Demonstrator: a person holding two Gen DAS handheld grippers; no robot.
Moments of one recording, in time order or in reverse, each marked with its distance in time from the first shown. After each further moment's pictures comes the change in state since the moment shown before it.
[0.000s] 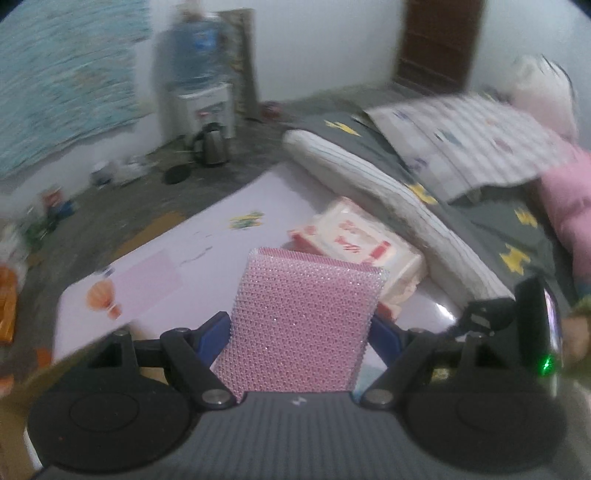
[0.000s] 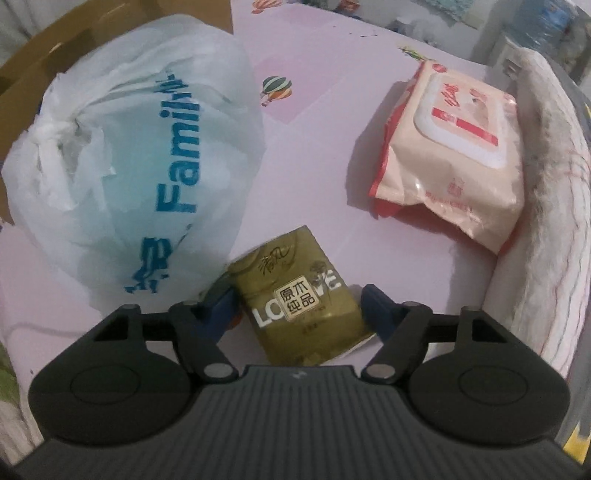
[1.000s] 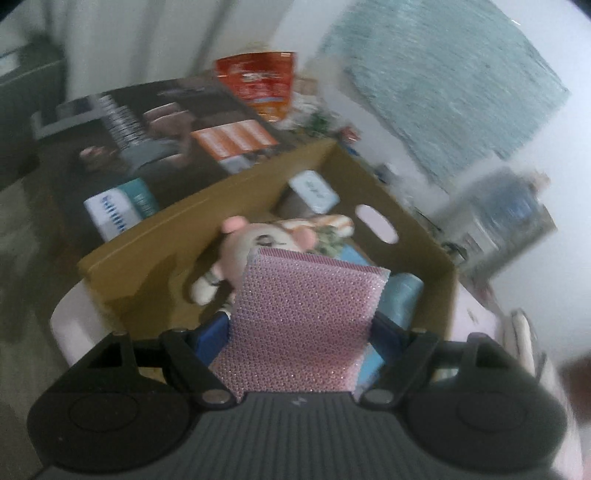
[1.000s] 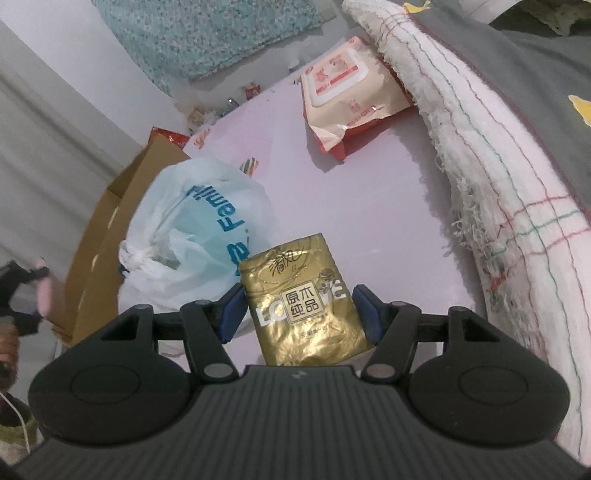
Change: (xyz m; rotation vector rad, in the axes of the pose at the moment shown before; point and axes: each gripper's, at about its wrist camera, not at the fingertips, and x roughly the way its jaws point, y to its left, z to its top) left arm -0.137 0.118 -0.306 -1.232 -0.264 0.365; right arm -0.075 -0.005 -0.122 0.773 -0.323 0.238
